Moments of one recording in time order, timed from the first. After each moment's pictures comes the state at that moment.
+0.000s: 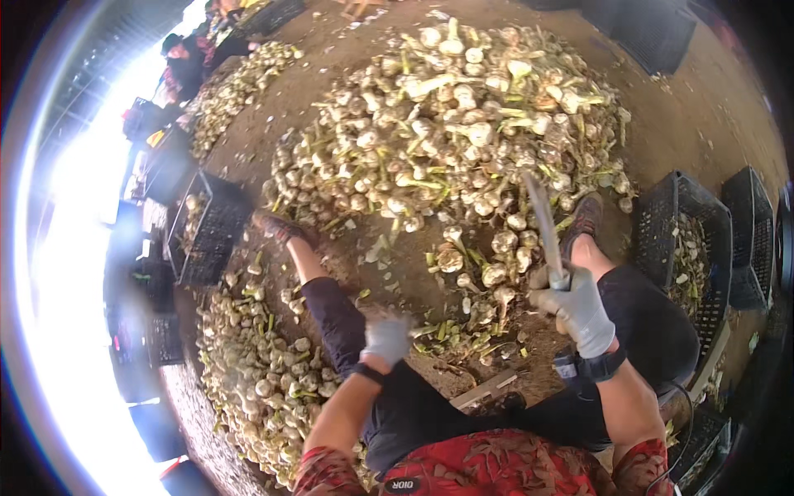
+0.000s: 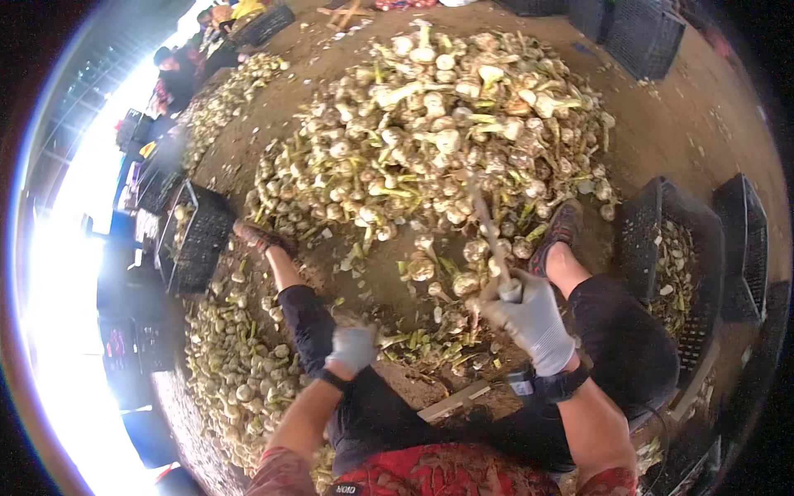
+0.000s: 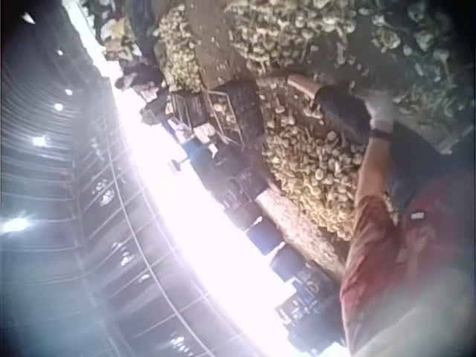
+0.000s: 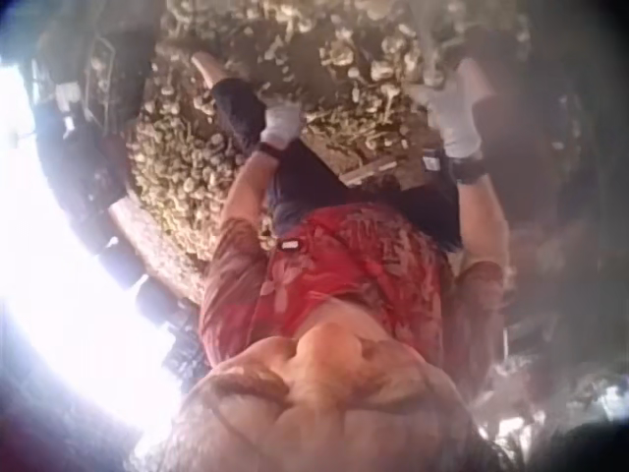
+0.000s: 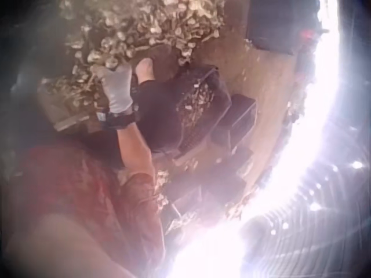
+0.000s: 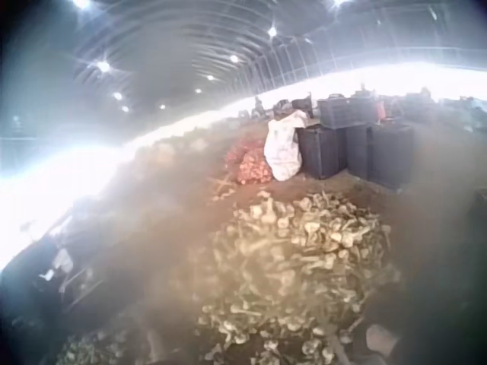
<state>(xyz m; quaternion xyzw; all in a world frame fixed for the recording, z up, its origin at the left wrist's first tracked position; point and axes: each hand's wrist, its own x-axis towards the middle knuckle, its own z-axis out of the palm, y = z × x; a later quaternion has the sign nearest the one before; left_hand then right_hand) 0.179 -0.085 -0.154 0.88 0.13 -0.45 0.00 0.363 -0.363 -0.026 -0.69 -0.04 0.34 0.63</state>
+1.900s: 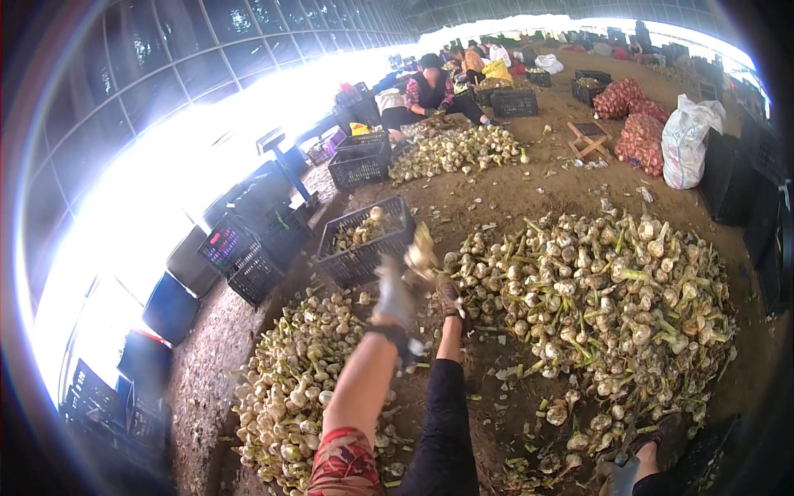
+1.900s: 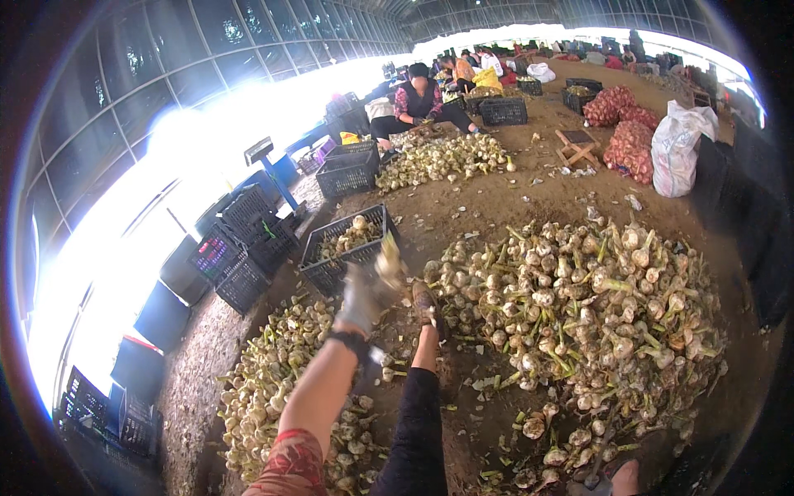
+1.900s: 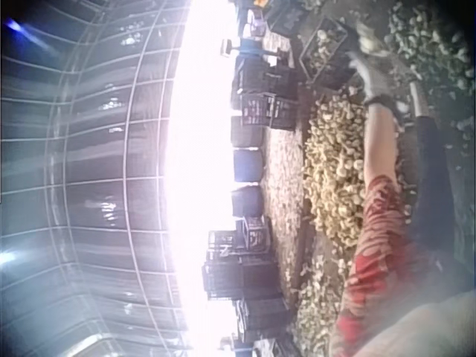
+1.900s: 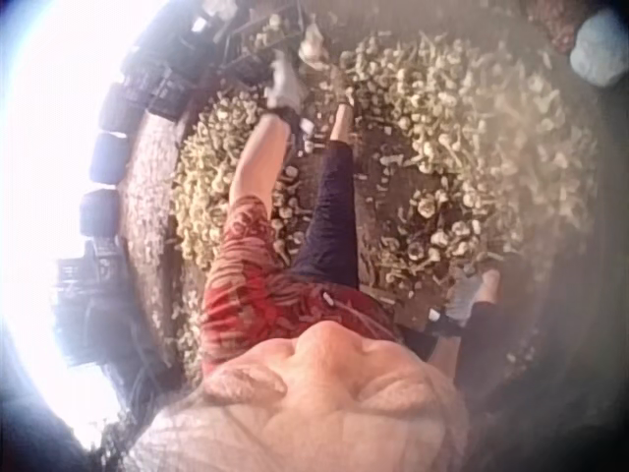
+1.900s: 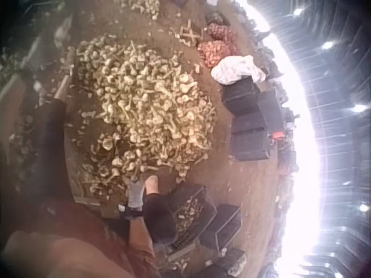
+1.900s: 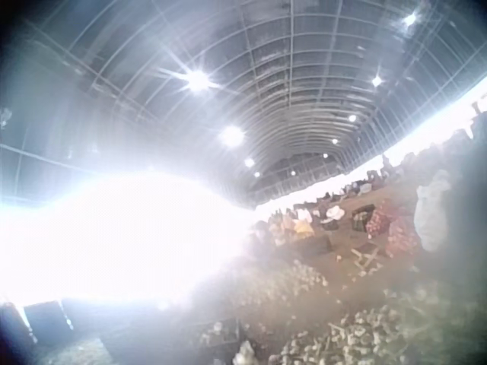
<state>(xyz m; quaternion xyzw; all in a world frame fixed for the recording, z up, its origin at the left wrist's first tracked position) 0.184 0.187 0.056 0.31 0.36 0.44 0.76 0.396 -0.337 -0.040 -0.71 0.04 0.29 0.63</state>
